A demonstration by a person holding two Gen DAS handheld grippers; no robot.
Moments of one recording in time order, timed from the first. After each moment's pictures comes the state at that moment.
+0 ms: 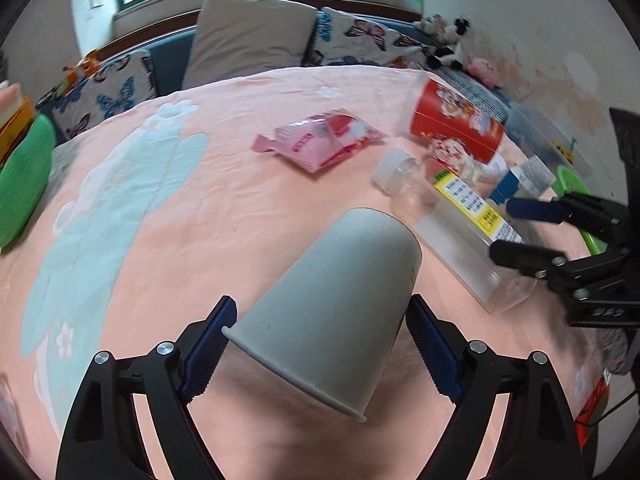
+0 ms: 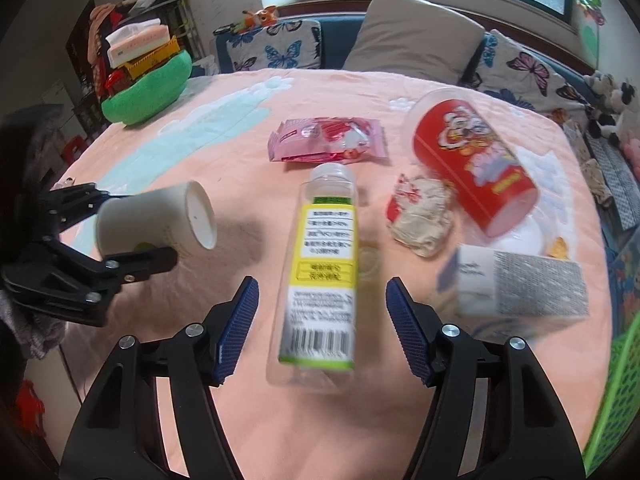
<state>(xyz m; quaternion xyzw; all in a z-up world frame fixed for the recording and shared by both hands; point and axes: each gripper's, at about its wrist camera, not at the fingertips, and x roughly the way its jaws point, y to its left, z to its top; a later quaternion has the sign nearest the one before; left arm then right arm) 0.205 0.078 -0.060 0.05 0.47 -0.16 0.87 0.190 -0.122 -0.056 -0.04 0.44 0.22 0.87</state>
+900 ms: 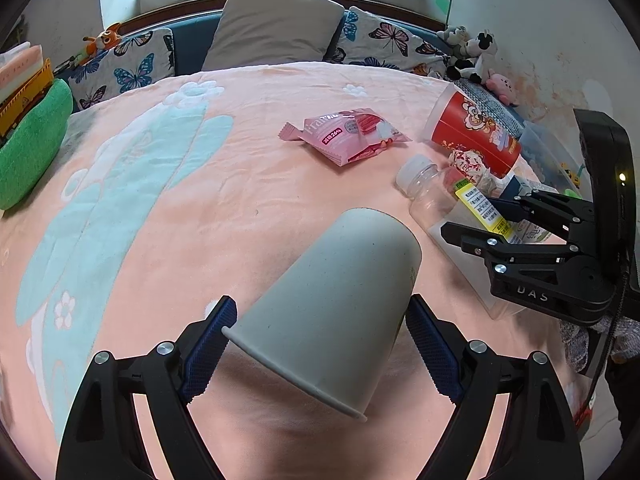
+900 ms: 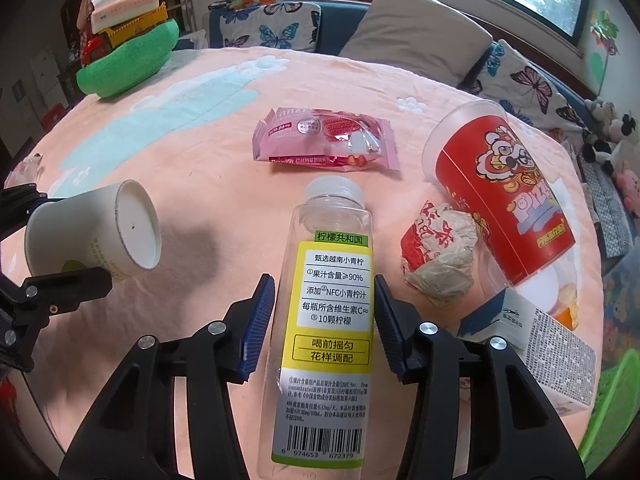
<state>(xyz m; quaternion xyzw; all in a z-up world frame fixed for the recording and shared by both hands) 0.204 0.095 -0.064 0.01 0.49 -0.14 0.86 0.229 -0.086 -0.079 -0.11 0.45 0.18 0.87</state>
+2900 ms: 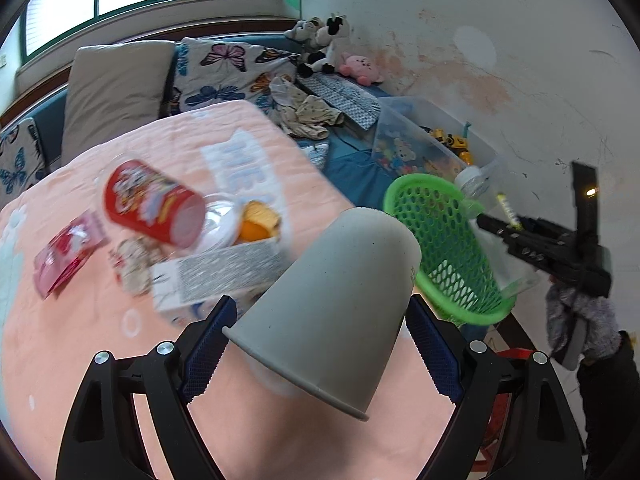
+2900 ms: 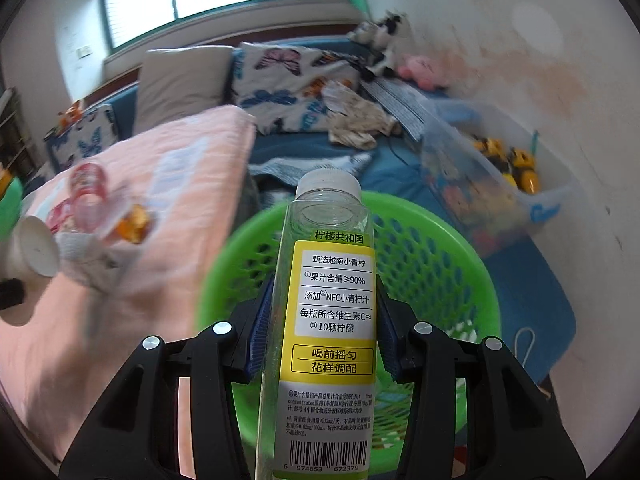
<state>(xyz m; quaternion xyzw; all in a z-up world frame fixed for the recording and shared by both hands) 0.166 -0.200 -0.007 0.06 0.44 -0.32 0.84 0.086 -0.487 -0.046 0.07 0.40 -0.10 0.91</state>
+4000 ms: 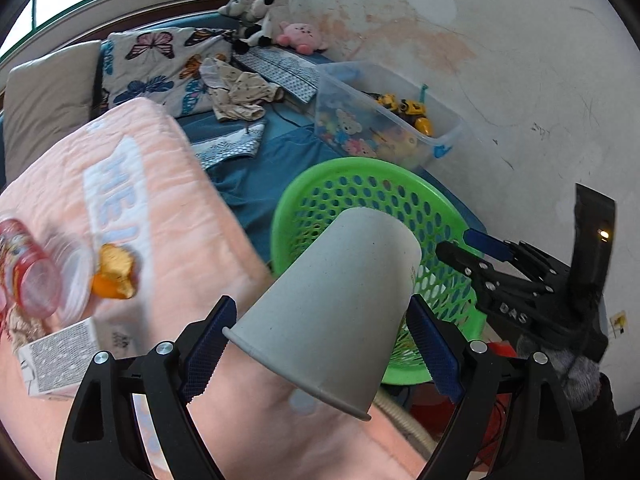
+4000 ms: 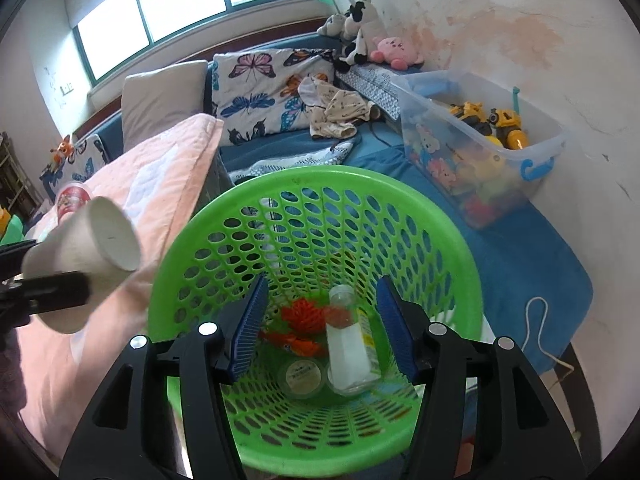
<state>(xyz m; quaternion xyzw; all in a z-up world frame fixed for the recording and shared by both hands) 0.172 -0.343 -0.034 0.10 0.47 -0.38 0.79 0.054 -0.530 -0.064 0.14 0.38 -0.10 0.91</state>
